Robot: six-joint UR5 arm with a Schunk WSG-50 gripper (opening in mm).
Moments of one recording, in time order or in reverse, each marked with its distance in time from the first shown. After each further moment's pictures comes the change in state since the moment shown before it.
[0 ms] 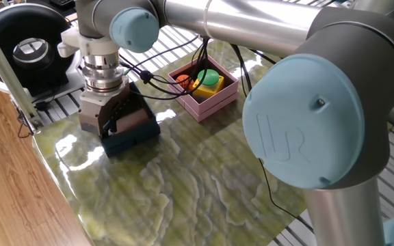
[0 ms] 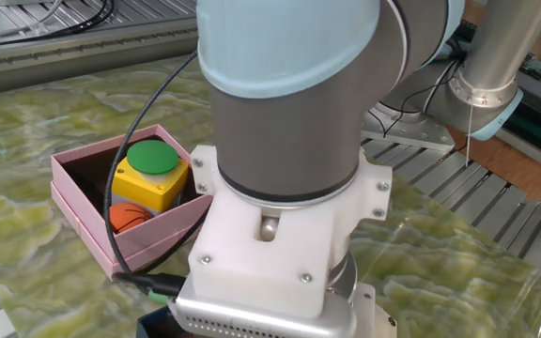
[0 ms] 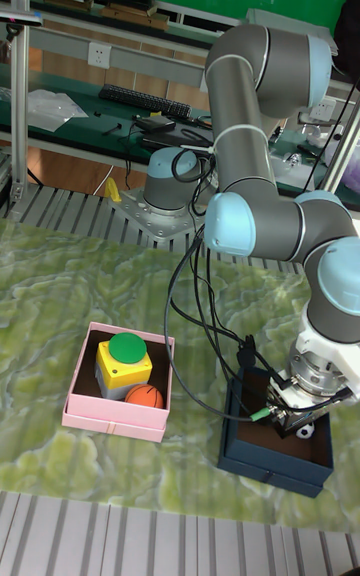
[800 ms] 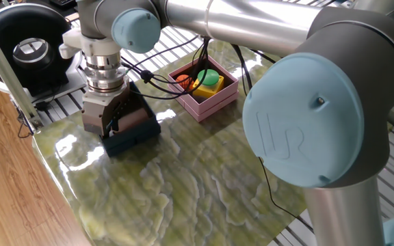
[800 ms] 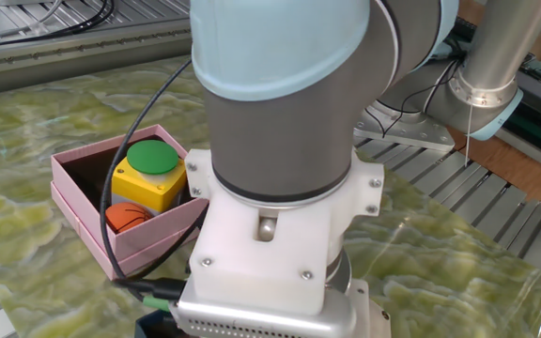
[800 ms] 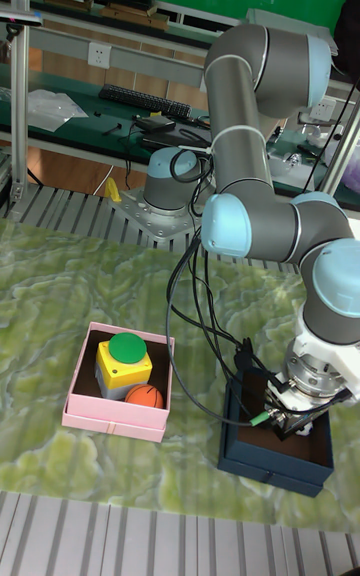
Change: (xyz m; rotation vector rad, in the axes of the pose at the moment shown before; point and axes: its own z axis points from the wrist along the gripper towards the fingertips) arm 0.002 -0.002 0.002 -0.009 -0.002 -0.056
